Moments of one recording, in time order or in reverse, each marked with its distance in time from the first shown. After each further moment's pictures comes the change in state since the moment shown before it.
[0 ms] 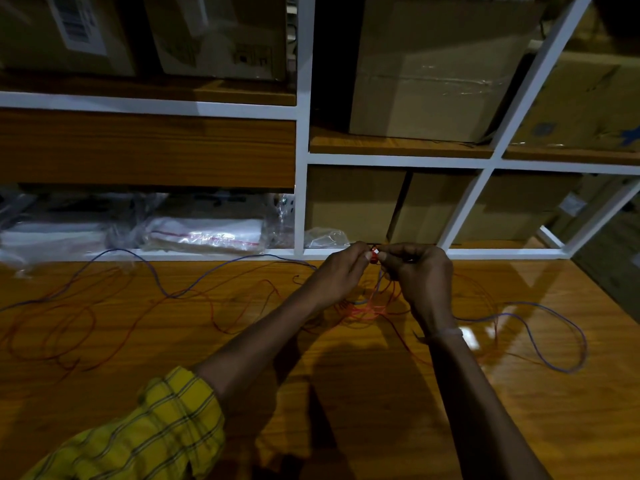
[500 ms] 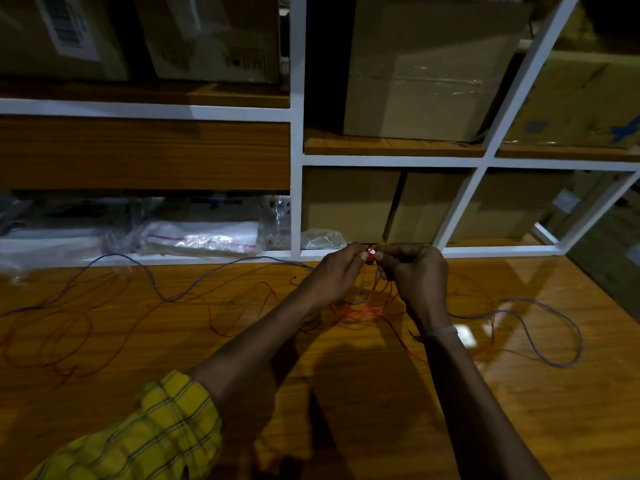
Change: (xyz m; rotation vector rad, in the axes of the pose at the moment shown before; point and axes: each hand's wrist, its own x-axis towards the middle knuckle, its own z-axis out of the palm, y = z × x) left_hand -0.001 -0.001 0.000 -0.013 -0.002 -0.008; right_hand -0.001 0.002 0.001 0.014 0.020 0.027
